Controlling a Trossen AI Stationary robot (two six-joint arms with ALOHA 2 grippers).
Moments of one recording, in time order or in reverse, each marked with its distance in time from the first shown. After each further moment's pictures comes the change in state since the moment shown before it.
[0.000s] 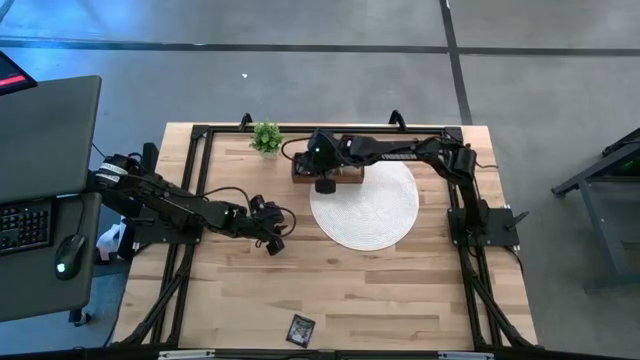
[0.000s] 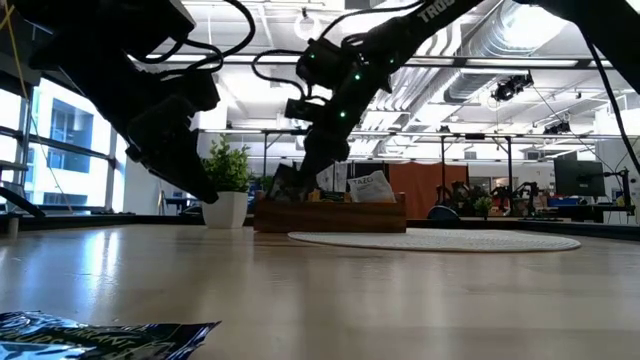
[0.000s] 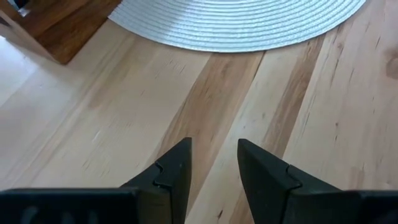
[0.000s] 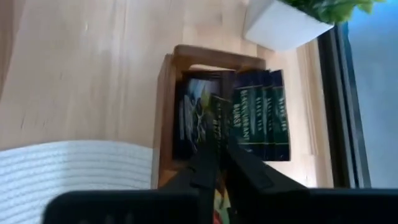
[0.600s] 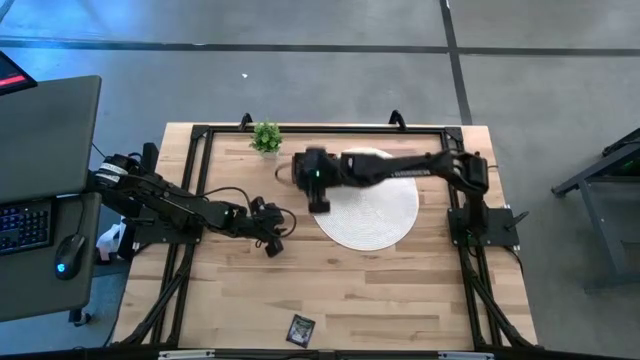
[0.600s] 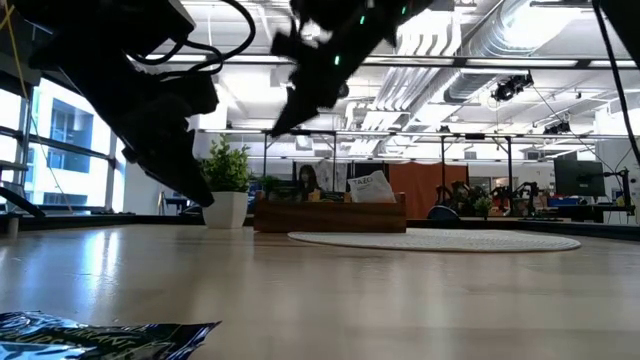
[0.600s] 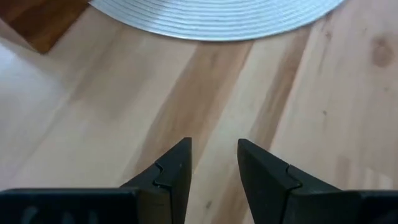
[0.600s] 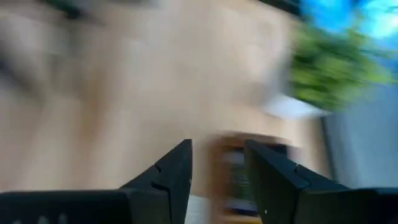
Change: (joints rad) left arm 0.000 0.000 0.000 -0.008 0.049 -0.004; right arm 0.185 -0.101 0.001 0.035 0.058 0.095
